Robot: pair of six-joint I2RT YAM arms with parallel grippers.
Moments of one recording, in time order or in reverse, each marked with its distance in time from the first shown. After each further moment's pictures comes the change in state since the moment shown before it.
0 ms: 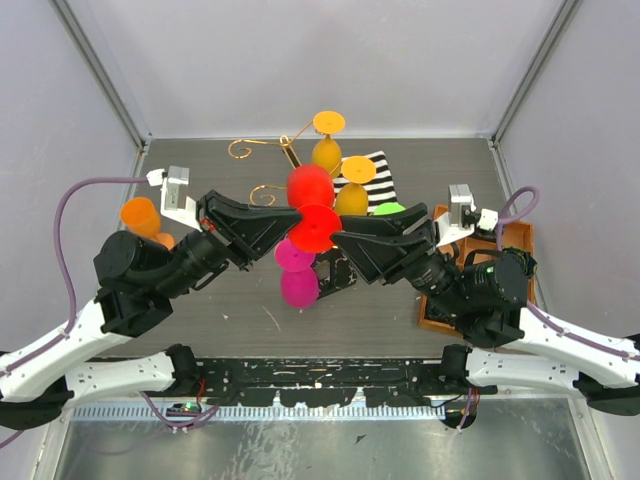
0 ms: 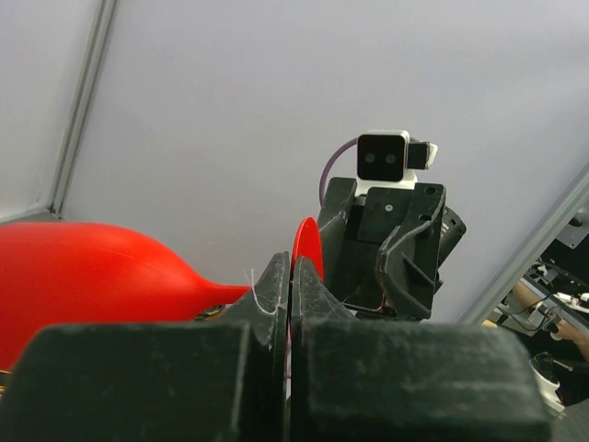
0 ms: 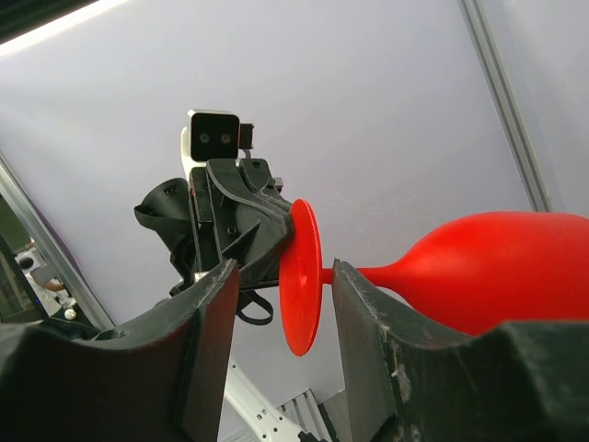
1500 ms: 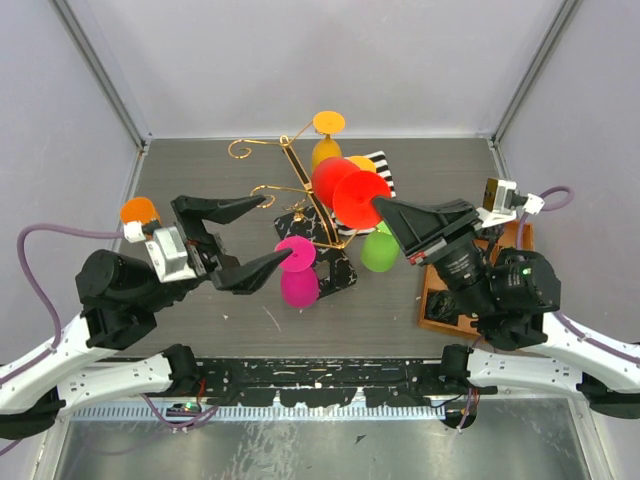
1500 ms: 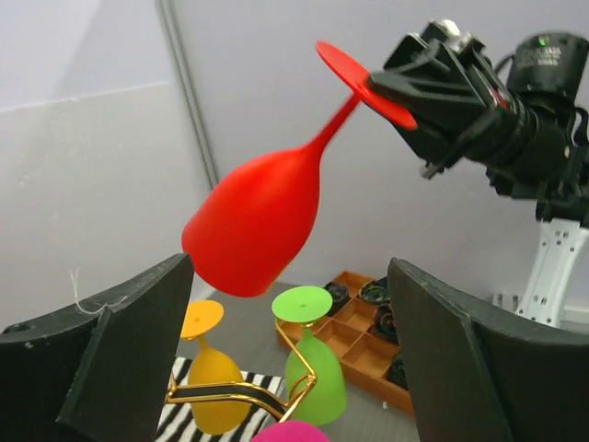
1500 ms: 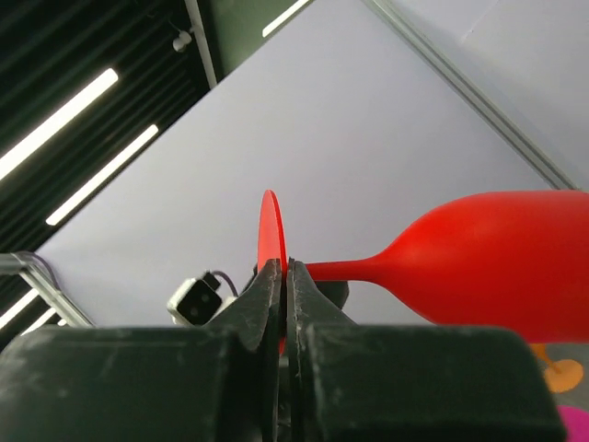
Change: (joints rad) left arm 0.000 -0.133 -0.098 -0.010 0.067 0.612; right arm 0.000 -0.039 0.050 -0.030 0.222 0.245
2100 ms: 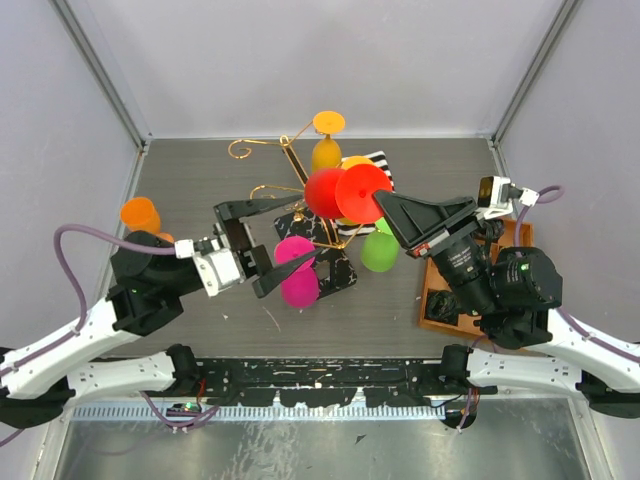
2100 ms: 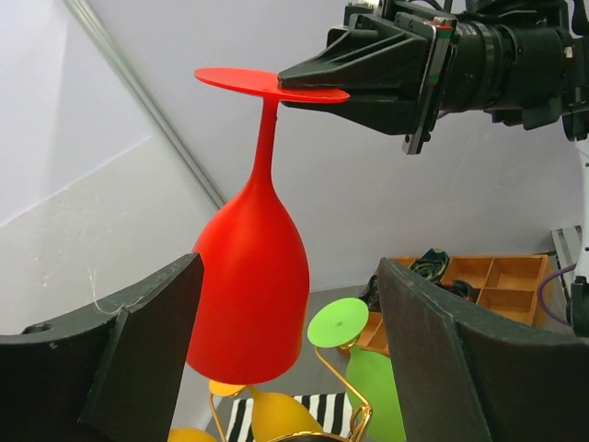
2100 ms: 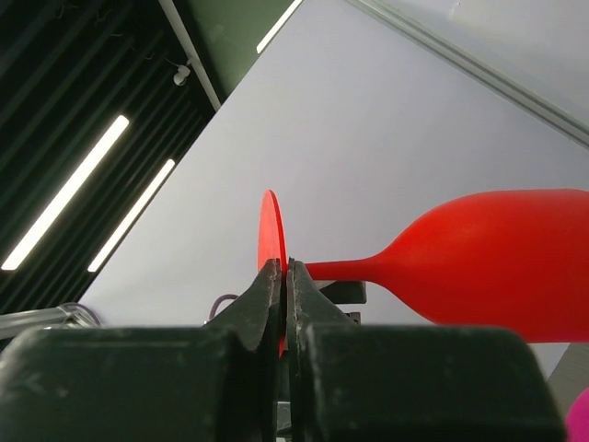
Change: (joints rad) left arm 0.000 0.139 0.057 0.021 0.213 0.357; right arm 0.000 0.010 0.057 -0.096 0.090 0.227
